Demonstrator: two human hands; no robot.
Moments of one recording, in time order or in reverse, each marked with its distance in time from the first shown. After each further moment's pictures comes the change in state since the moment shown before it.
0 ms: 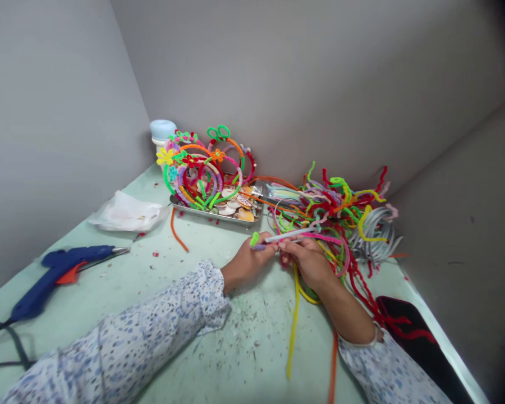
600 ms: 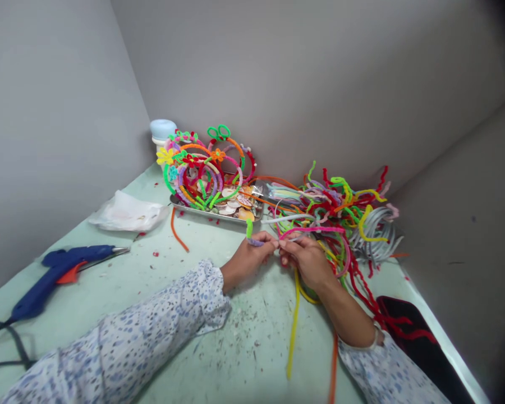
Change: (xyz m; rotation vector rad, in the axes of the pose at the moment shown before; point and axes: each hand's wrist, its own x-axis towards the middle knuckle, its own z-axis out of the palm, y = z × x) left_hand 0.001 0.001 -0.001 -0.086 0.033 -0.046; right_hand -0.003 -0.003 0.003 0.021 0.049 0.009
